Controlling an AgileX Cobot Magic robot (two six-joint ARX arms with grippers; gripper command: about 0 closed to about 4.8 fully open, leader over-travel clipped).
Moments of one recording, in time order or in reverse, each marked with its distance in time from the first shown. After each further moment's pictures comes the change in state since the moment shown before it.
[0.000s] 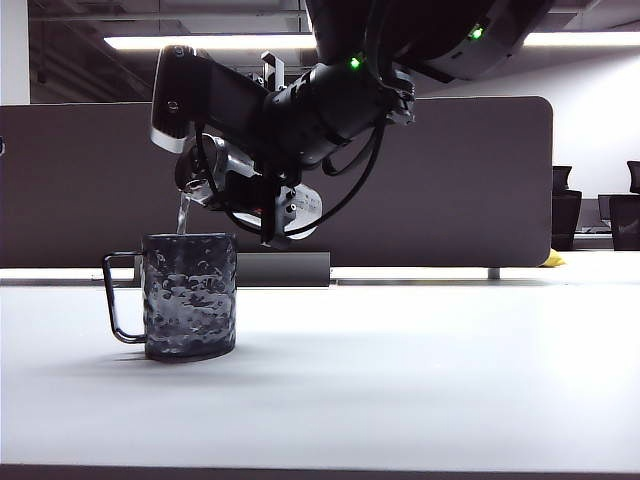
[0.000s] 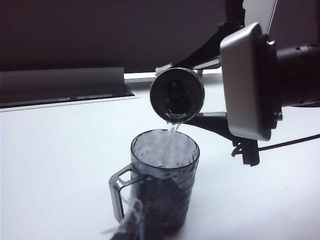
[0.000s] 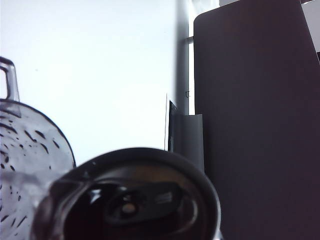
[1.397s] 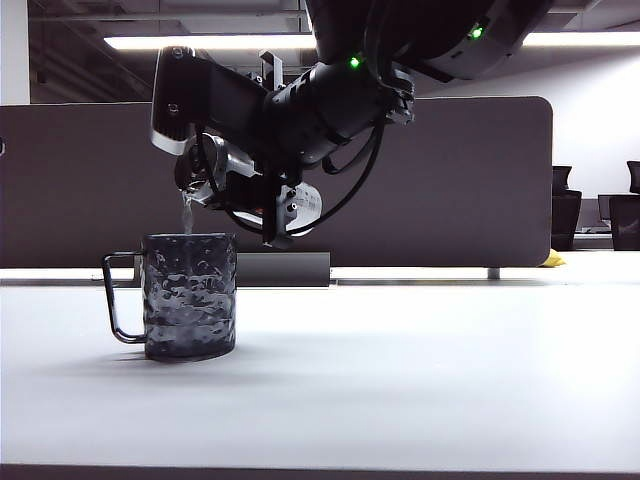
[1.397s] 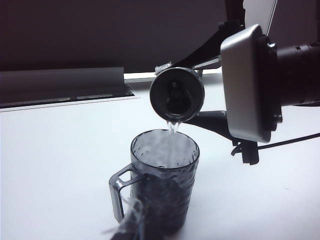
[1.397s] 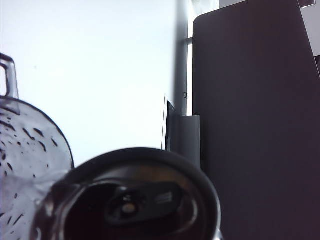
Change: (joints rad) left arm 0.000 0.000 0.000 0.000 0.000 0.000; right arm 0.000 0.000 0.001 0.001 0.000 -0.025
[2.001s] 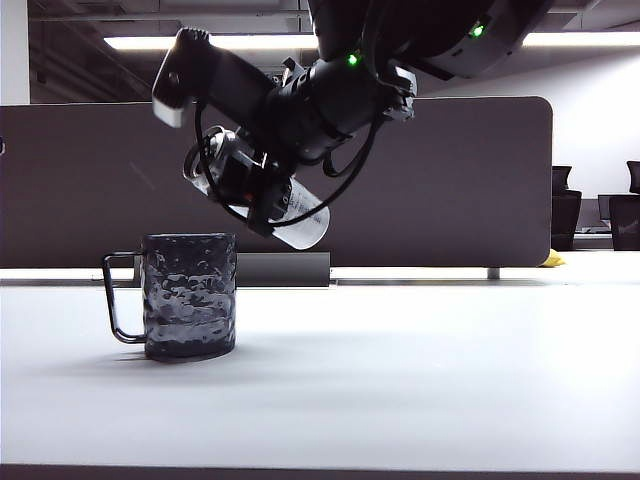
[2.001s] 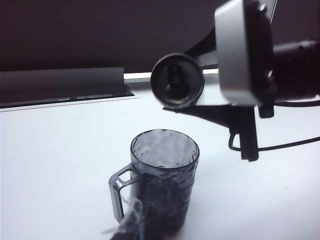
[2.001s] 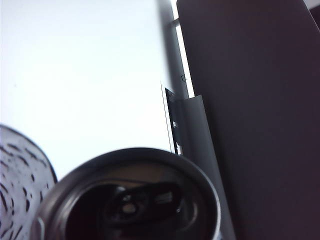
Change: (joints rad) left arm 0.000 0.000 0.000 0.000 0.000 0.000; right arm 0.000 -0.009 -0.002 0.020 0.053 0.256
